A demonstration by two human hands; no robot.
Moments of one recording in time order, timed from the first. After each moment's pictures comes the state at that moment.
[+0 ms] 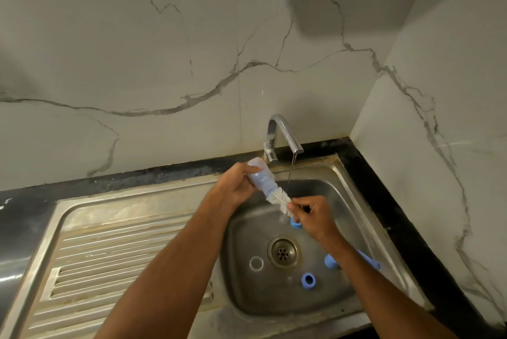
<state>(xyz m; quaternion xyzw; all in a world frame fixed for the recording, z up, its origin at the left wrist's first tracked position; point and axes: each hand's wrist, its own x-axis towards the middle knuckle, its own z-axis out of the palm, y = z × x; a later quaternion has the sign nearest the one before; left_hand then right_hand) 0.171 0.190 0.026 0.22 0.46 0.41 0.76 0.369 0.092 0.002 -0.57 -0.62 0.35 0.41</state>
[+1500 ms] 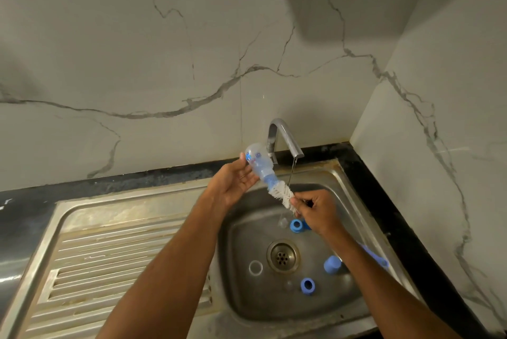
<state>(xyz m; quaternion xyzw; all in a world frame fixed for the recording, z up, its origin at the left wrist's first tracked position) 0.152 0.190 0.037 0.17 0.40 0.47 0.76 0.375 0.106 0.020 -0.59 -0.61 0.32 0.41</state>
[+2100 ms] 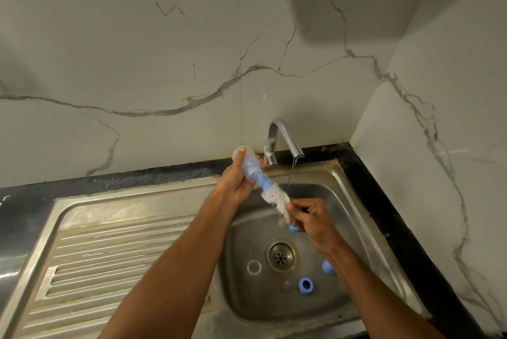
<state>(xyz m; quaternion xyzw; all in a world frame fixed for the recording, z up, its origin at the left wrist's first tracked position) 0.176 0.191 0.041 0.09 0.37 0.52 0.76 0.361 0.087 0.024 -0.50 -0.49 0.54 0.47</state>
